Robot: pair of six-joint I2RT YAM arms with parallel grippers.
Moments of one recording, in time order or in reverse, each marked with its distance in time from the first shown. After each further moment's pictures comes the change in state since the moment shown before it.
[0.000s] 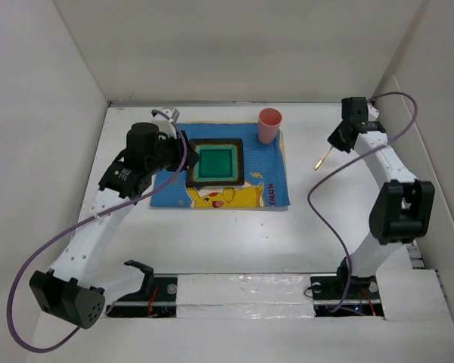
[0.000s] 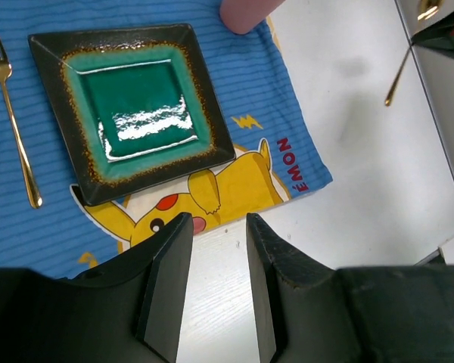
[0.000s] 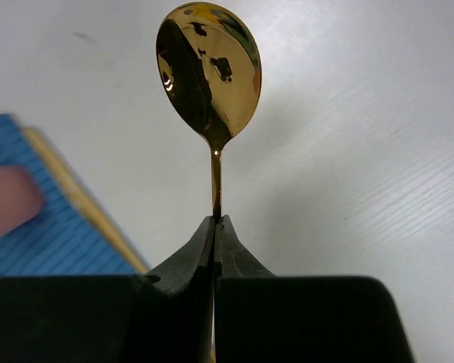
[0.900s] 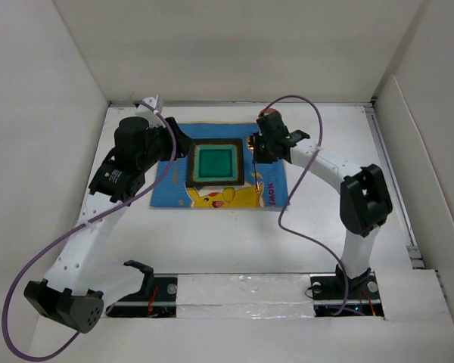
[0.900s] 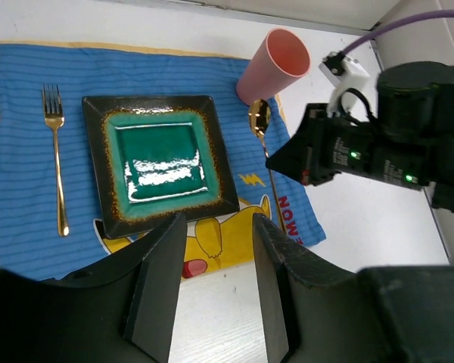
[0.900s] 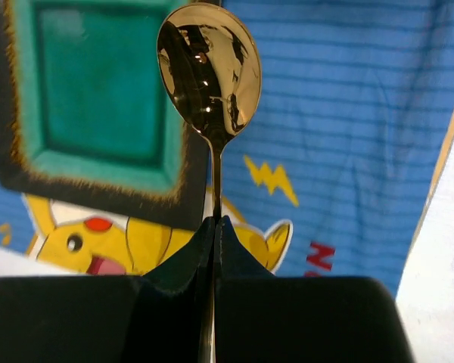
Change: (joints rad) left arm 0.000 -0.021 0.084 0.029 -0.142 -0.066; right arm 0.543 0.121 0.053 0.134 -0.224 -0.192
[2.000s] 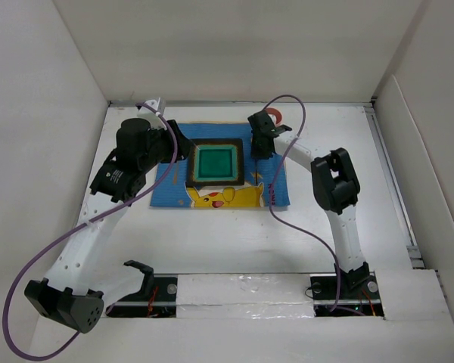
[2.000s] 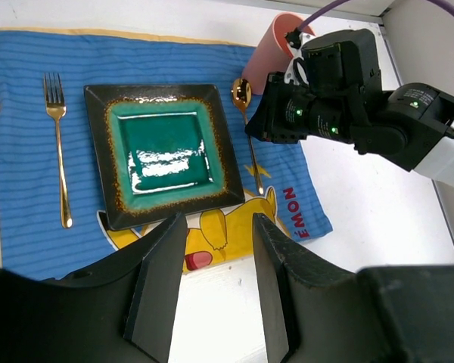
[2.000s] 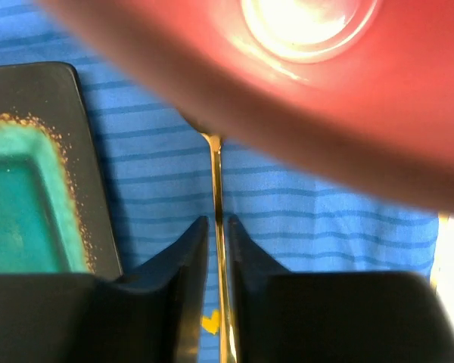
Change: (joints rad) left arm 0.000 -0.001 -0.010 -0.015 0.003 0.013; right arm -0.048 0.379 0.289 -0.026 0.167 0.060
